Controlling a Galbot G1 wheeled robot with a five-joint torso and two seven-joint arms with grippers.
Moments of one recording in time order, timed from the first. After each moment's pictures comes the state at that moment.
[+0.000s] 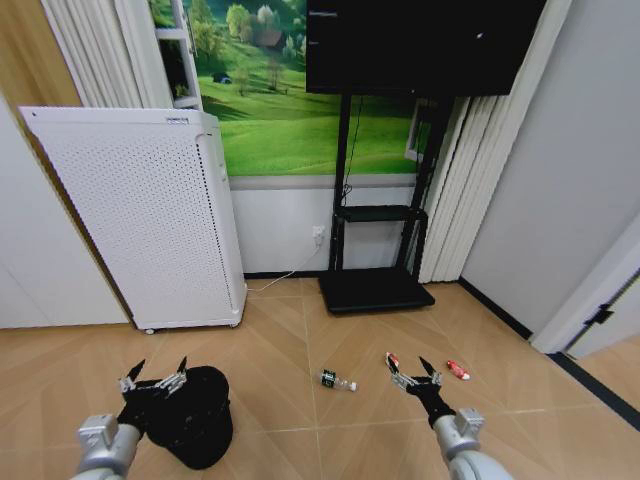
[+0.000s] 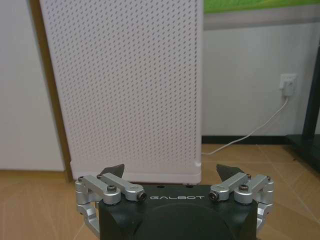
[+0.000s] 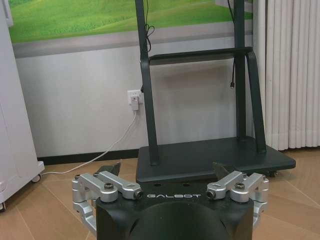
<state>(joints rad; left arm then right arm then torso) 1.62 -1.45 -1.00 -2.15 -0.25 0.35 0.15 -1.53 1.42 0.76 1.91 0.29 -0.05 -0.22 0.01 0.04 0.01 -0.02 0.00</state>
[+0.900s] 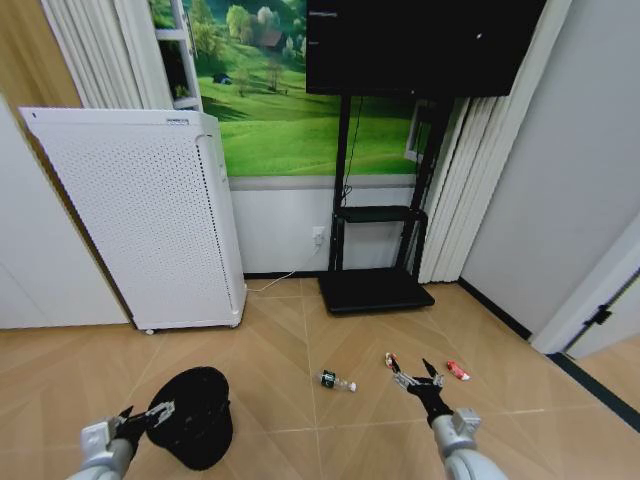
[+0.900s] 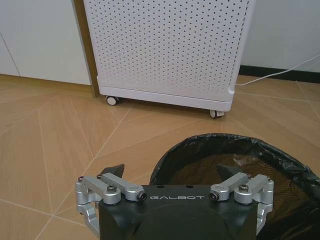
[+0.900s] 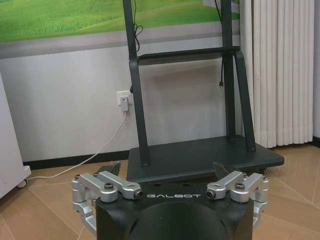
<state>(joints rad) 1.57 -1.44 -1.03 -2.04 -0.29 0.63 0.08 -1.50 1.43 0.74 1.87 0.29 -0.03 -0.17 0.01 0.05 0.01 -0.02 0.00</state>
